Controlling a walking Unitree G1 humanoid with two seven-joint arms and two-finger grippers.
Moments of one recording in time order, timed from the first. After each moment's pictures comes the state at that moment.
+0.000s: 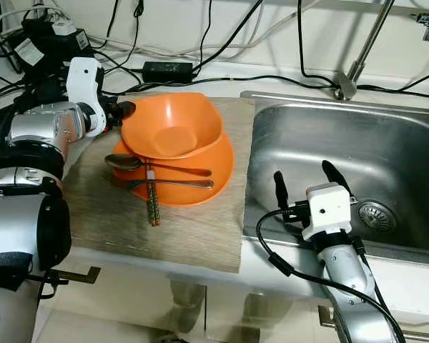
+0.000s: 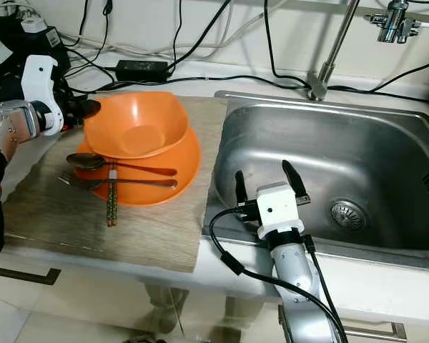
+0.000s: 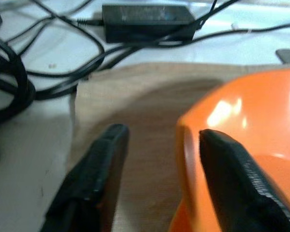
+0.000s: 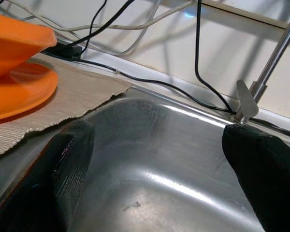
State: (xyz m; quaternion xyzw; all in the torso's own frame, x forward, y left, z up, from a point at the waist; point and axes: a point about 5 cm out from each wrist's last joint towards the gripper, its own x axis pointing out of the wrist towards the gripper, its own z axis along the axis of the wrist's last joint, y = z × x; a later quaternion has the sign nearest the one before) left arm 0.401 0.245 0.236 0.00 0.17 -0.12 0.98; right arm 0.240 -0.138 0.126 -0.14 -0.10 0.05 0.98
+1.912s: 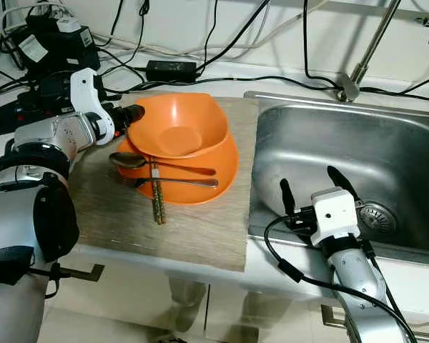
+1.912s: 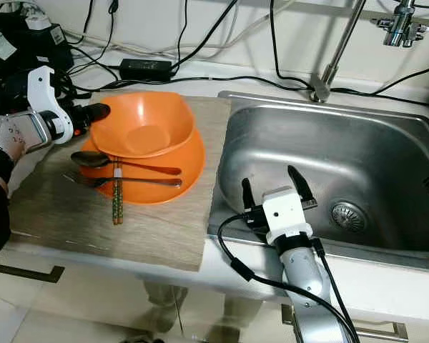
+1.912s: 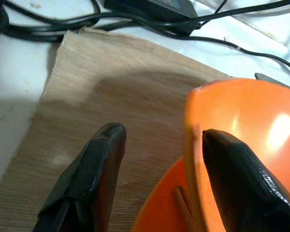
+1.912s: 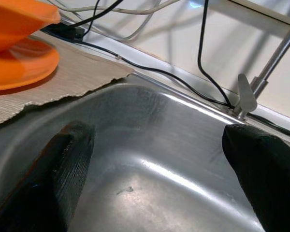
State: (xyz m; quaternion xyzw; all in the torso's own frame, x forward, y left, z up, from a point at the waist) left arm 0.400 0.238 0.215 -0.16 0.19 -0.11 0.96; right arm 0.236 -0.151 0.121 -0.16 -0.08 0.06 0.98
